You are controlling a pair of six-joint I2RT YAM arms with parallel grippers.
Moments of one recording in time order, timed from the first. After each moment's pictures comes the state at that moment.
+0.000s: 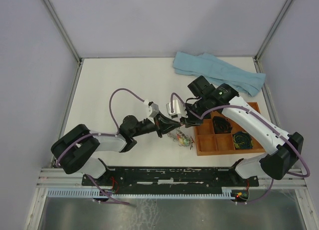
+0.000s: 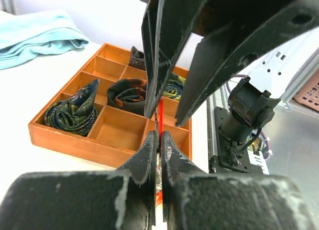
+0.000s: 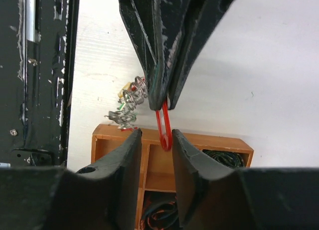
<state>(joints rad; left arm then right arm) -0.81 1.49 0.43 1.27 0.55 -0.37 0.70 1.41 1.40 -1.15 -0.49 -0.97</state>
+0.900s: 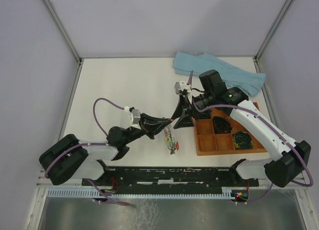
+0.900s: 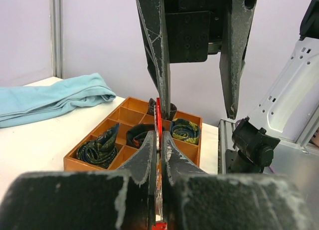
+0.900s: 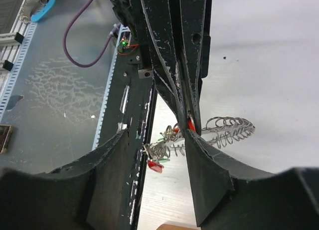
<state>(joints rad) -0.82 1.31 0.25 1.51 0.37 -0.37 0.58 1.32 1.29 -0.77 -1.08 -0.46</state>
